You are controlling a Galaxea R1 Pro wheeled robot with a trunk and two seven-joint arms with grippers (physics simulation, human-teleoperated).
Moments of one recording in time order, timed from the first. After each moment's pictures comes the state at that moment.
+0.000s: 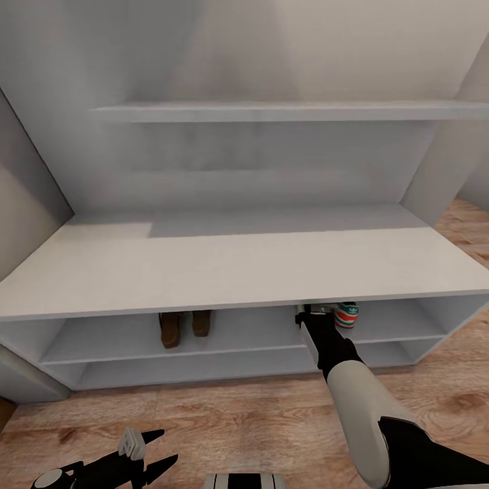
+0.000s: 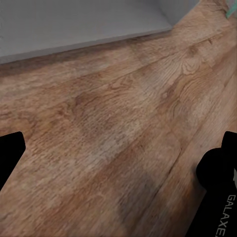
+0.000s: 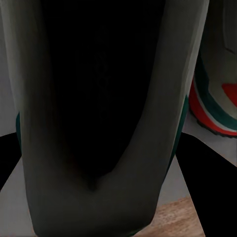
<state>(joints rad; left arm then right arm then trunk) -0.23 0.18 0.21 -0.77 -0.03 -0.05 -1.18 -0.91 0.17 -0.22 -0.56 0.27 0.45 -0.32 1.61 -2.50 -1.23</state>
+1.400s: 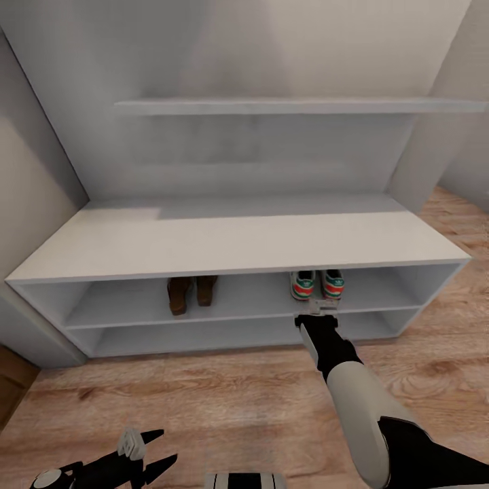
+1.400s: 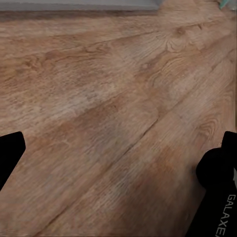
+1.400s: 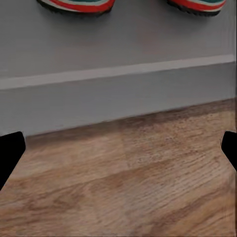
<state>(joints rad) -0.23 0.19 0.22 -0.77 -0.02 -0.05 -1.18 -0.91 0.17 -0.22 -0.54 0.27 0.45 -0.32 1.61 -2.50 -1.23</state>
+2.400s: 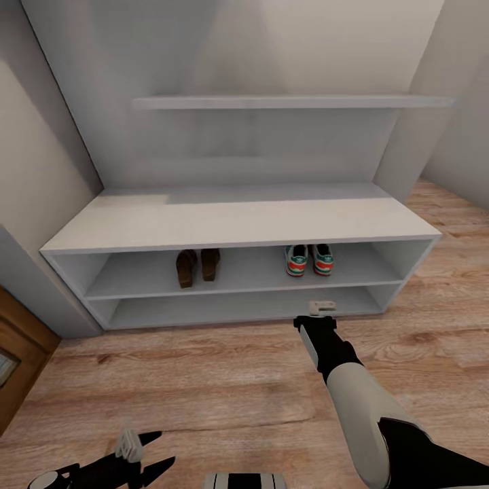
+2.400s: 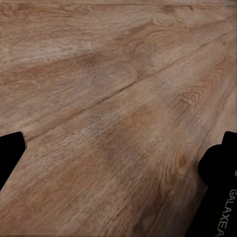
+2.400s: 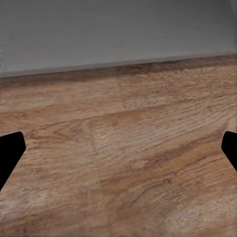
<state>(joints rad) -0.22 0.20 0.21 -0.77 -0.03 -0.06 -1.19 -0.91 0.17 -0.22 -0.54 0.27 0.44 -0.30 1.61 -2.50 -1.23</state>
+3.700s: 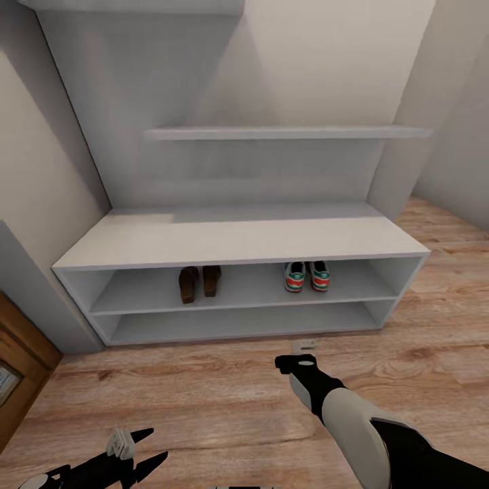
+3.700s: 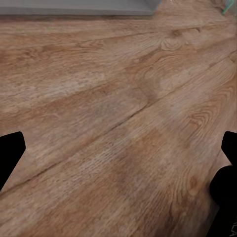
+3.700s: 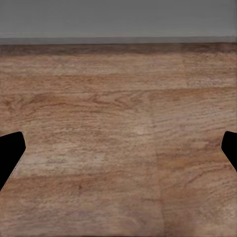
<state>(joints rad) -0.22 0.20 0.28 -0.77 -0.03 -0.07 -1.18 -0.88 0.17 -0.22 -0.11 0.27 0.06 -0.20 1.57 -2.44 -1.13</state>
